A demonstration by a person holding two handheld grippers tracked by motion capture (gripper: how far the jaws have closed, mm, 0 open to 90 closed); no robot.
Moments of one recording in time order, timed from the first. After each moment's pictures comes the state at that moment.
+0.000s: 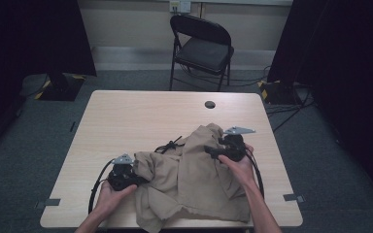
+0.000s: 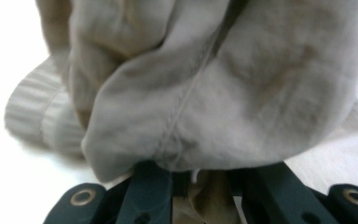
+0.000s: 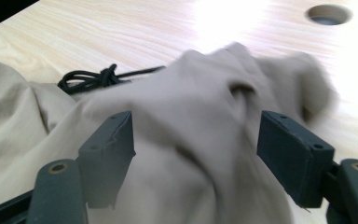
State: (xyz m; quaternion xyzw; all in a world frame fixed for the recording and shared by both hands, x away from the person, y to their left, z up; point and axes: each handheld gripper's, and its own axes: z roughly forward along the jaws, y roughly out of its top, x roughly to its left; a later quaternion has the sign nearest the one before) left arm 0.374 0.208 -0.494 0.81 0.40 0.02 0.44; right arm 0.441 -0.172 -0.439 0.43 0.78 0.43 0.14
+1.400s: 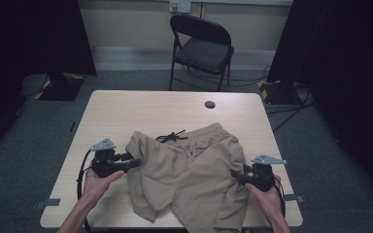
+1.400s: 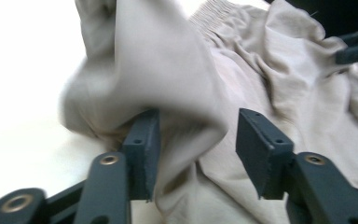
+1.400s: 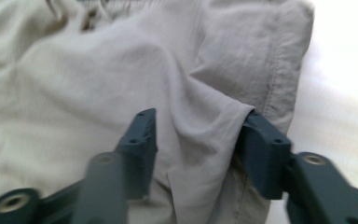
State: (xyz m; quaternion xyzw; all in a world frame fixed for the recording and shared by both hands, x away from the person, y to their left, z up) left arm 0.381 0.248 -0.441 0.77 0.40 0.08 0.50; right arm 0.359 -0.251 -0.465 0.47 0.76 0.41 0.15
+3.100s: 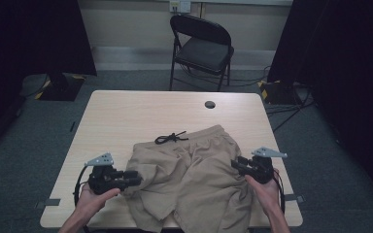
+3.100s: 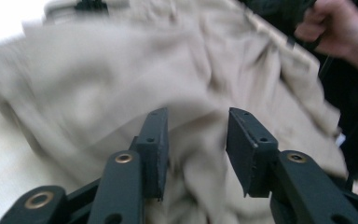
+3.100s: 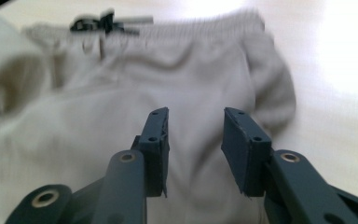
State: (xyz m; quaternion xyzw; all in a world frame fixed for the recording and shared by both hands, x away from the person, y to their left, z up) left arm 0.344 0.242 -0.440 0.78 0.35 0.00 0.52; right arm 0.377 -0.248 -0.452 0.47 0.75 0.44 0.16
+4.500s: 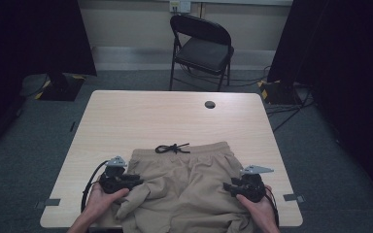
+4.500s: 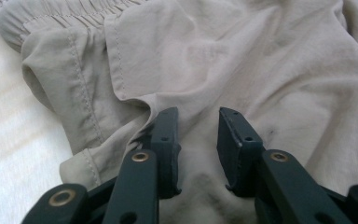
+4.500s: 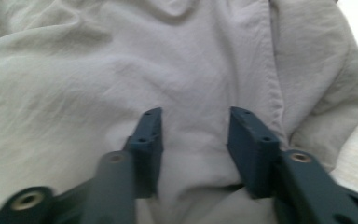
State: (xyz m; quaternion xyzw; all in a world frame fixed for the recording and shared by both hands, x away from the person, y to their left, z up) left arm 0.357 0.230 -0.490 0.82 0.40 0.01 0.41; right arm 0.337 -0.227 -0.486 0.47 0.79 0.37 0.11
